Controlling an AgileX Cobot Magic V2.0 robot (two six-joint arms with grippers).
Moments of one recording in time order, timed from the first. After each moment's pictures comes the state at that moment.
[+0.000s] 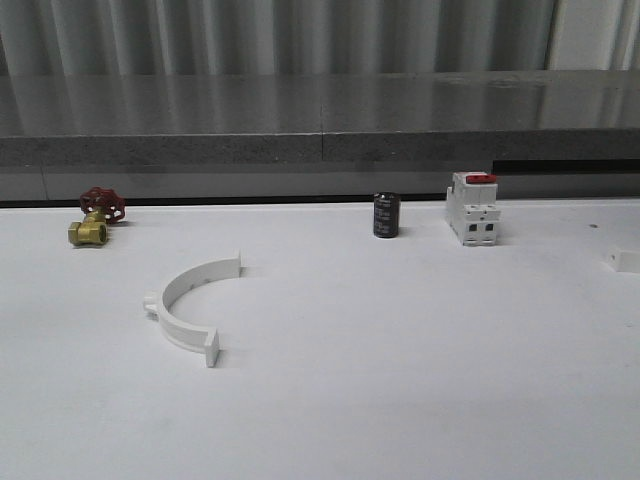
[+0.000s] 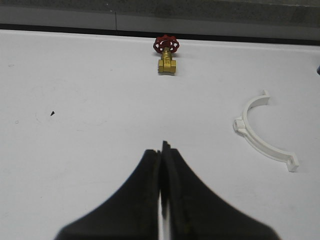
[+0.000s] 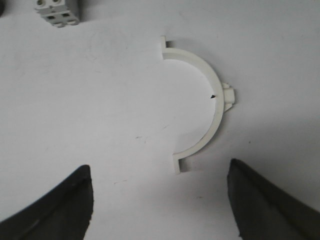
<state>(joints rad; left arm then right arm) -0.17 0.36 -0.43 0.14 0.62 -0.27 -0.11 1.32 -0.98 0.08 0.75 0.03</state>
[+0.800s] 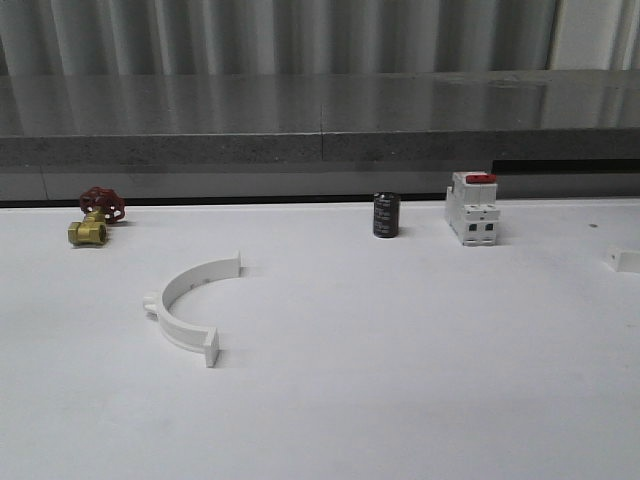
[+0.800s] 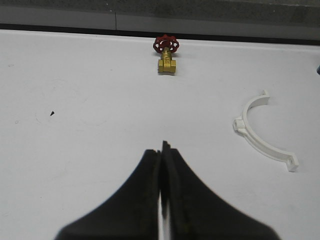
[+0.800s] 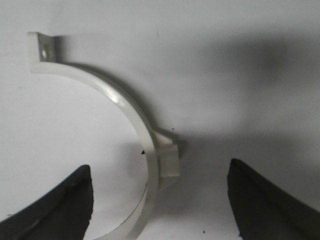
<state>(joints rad) -0.17 0.36 -0.43 0.14 0.62 -0.27 -0.24 1.83 -1.16 0.07 0.66 -0.18</state>
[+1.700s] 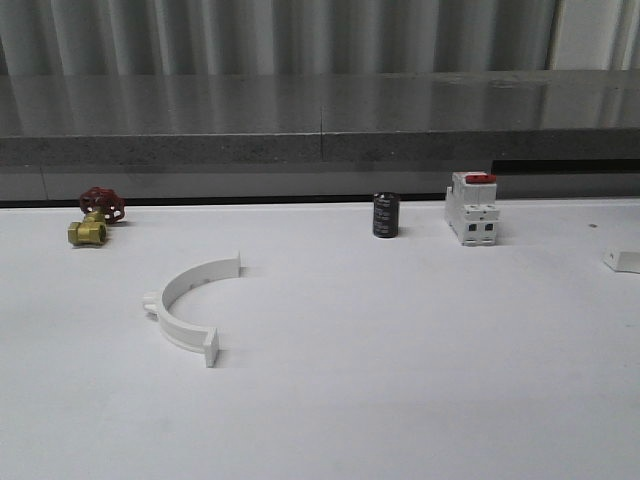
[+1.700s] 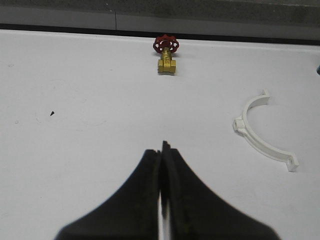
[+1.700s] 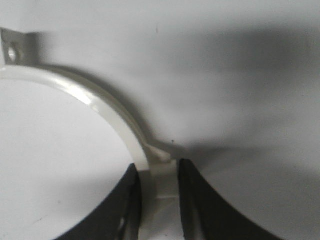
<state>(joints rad) -0.17 0.36 -0.43 0.14 0.62 -0.27 -0.24 1.89 -1.16 0.07 0.62 -0.19</state>
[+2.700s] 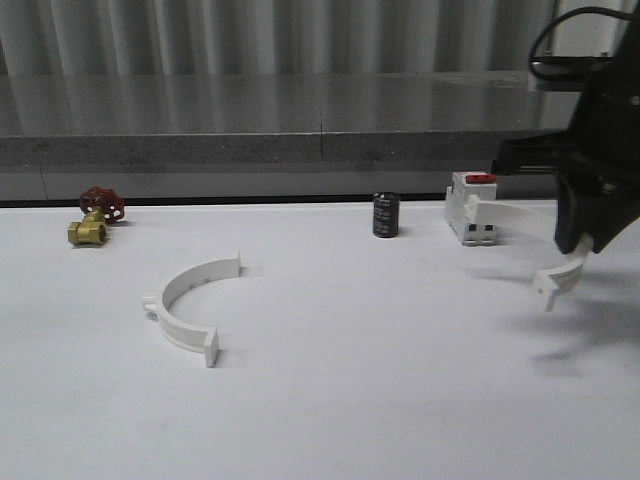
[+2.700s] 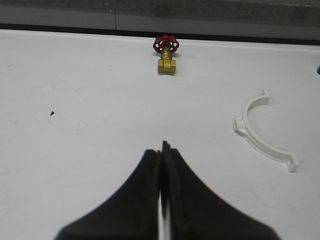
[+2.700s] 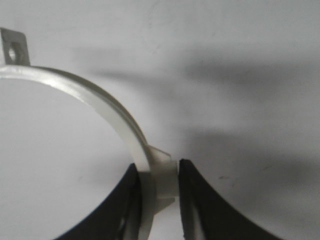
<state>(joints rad) -0.17 0.36 -0.43 0.14 0.62 -0.27 0.22 1.74 -1.17 -0.10 0.73 0.33</state>
